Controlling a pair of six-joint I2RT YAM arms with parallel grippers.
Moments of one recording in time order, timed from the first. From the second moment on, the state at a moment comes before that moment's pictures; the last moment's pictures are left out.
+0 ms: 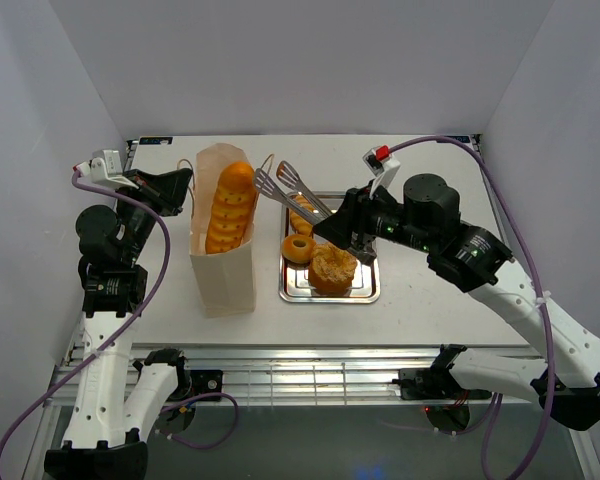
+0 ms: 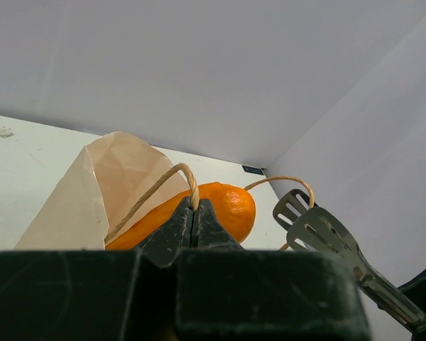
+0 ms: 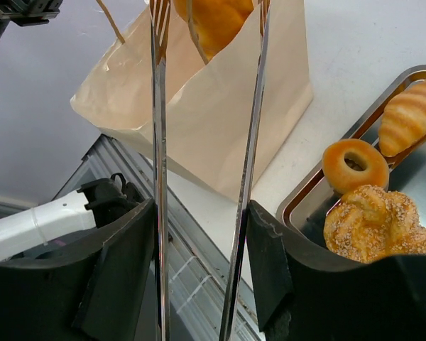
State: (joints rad) left arm 0.00 0.78 0.96 0.00 0.31 -0.62; right arm 0.82 1.07 1.31 -0.47 -0.21 0.45
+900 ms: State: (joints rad) left arm 0.00 0.80 0.96 -0.02 0.32 -0.62; right arm 0.75 1.22 1.41 -0.40 -0.32 0.47
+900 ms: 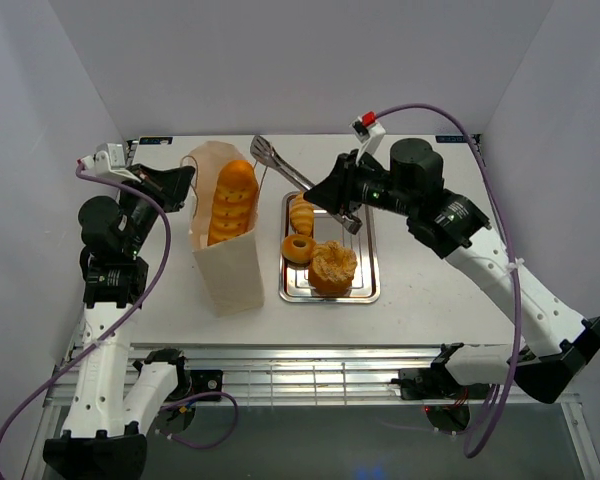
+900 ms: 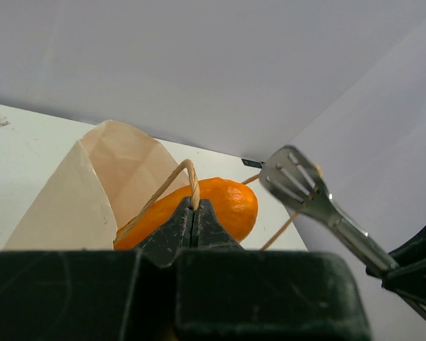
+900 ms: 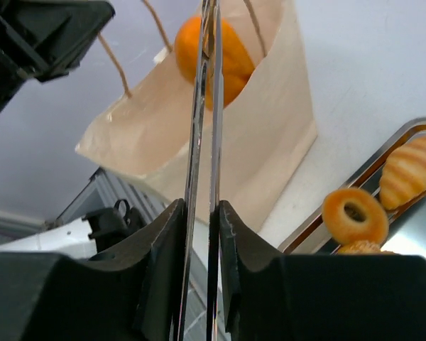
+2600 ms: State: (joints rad) left arm 0.00 0.94 1.16 -0.31 0.23 -0.55; right arm 0.57 1.35 1.37 -0.11 -0.65 0.46
